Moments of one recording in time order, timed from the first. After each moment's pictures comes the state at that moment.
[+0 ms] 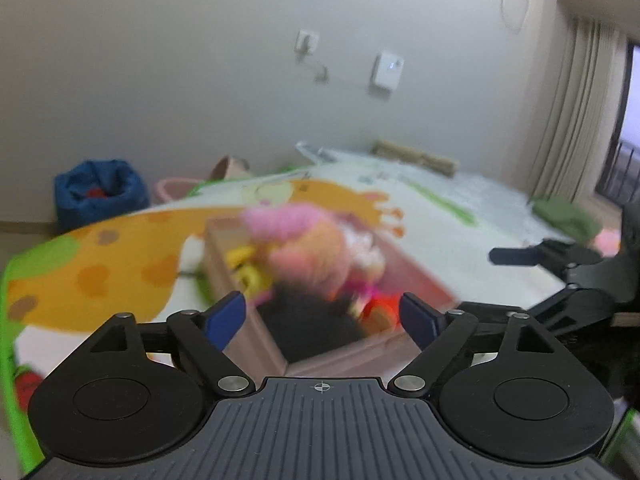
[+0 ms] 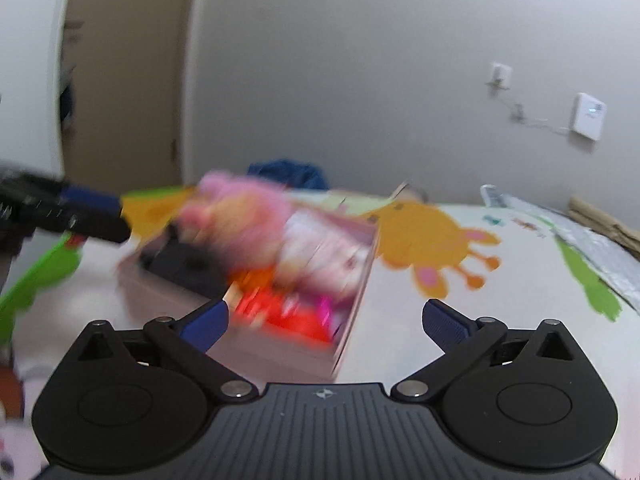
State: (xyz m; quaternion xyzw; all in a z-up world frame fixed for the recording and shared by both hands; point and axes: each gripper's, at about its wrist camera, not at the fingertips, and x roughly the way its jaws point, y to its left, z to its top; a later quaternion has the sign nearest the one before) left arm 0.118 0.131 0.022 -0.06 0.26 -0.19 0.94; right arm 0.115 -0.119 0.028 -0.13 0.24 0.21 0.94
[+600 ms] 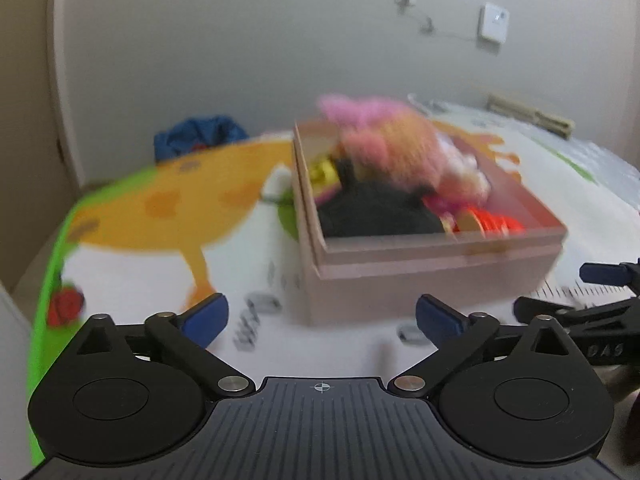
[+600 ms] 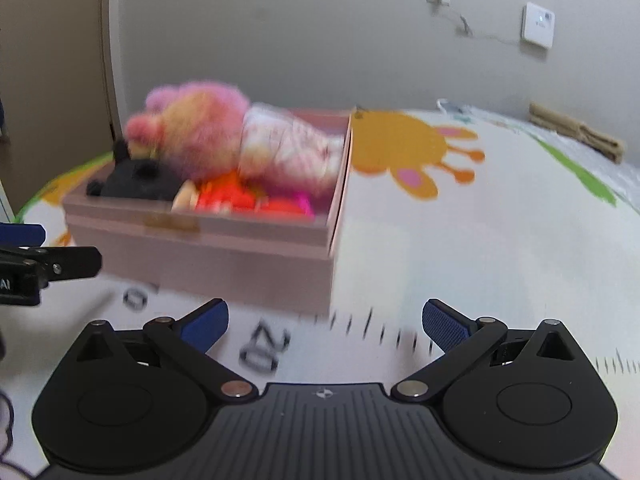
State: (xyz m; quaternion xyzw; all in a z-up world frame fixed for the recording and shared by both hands) left arm 0.134 0.095 -0.033 -0.03 0.33 -0.01 0.94; right arm 0.139 -0.105 -0.036 -0.06 0.33 0.11 0.94
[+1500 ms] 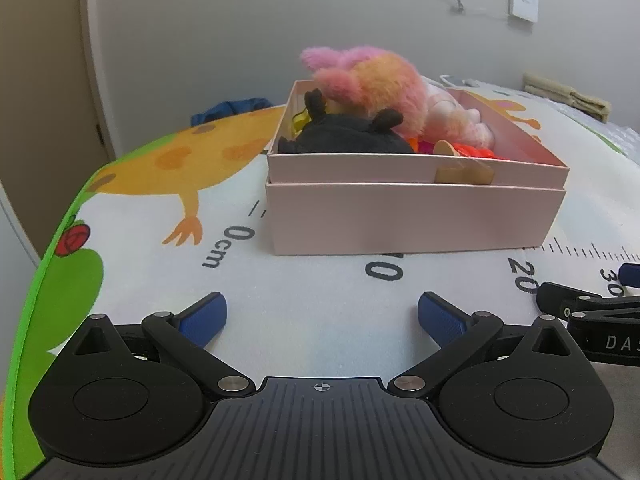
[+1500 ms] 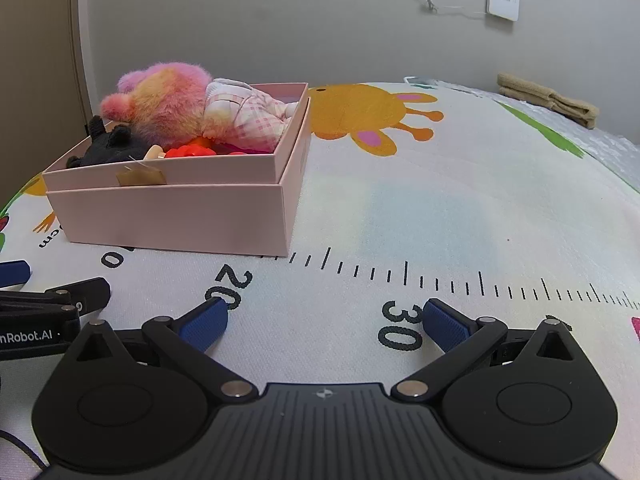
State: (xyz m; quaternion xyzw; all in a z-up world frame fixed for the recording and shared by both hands) left arm 0.113 0.058 -0.055 -0.02 0.34 0.06 0.94; right arm 0.120 -0.128 -0.047 -0.03 0.34 0.07 0.94
